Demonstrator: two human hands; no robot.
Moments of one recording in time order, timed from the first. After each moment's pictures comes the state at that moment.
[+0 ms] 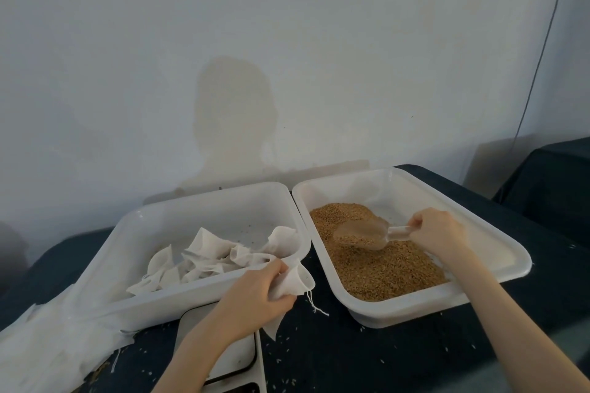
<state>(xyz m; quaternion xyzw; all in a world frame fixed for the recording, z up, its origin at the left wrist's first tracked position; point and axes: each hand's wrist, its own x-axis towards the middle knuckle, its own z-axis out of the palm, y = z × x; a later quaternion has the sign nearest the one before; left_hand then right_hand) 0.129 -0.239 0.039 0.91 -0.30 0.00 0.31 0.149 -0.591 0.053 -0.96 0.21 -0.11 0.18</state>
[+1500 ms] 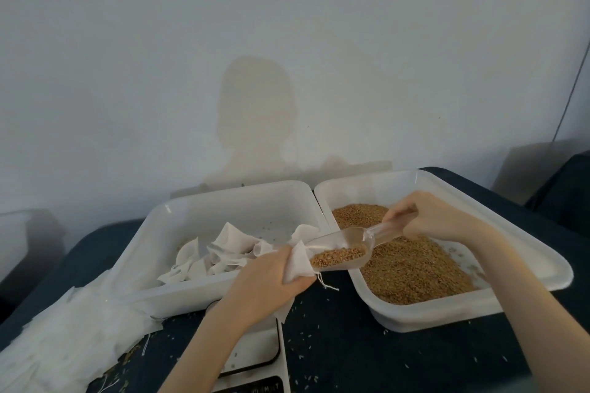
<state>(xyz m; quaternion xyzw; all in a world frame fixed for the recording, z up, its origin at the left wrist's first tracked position) 0.128 -0.230 0.061 0.95 -0.23 0.05 0.22 0.143 -0.542 0.118 -0.93 -0.12 0.02 0.36</state>
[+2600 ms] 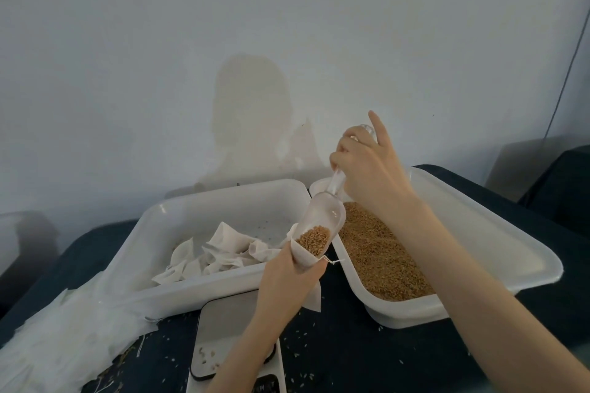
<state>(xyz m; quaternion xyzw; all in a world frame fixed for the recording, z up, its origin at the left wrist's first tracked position) 0.130 -0.279 0.034 0.88 -0.08 0.10 0.46 0.150 -0.449 0.173 -0.91 -0.10 -0.37 -0.15</state>
